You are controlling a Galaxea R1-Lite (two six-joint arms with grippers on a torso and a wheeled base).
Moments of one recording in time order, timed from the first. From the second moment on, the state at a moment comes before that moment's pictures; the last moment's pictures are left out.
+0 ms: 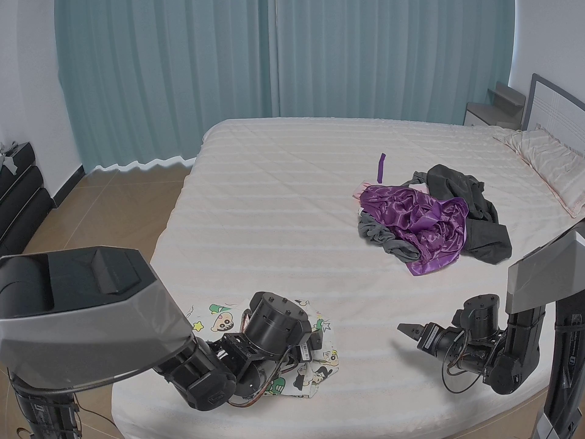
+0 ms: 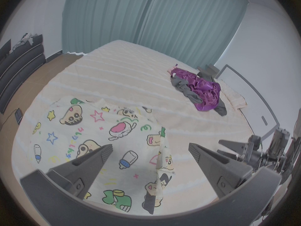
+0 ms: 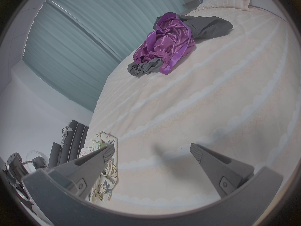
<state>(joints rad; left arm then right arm) -0.80 2.19 -0.80 -0.68 0.32 -0.73 0.34 2.31 -0.21 -1.49 0.01 0.77</state>
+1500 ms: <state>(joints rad) -0.58 1.66 -0.29 -0.78 0.07 -1.11 0.40 2.32 -0.15 -1.55 -0.01 0.78</state>
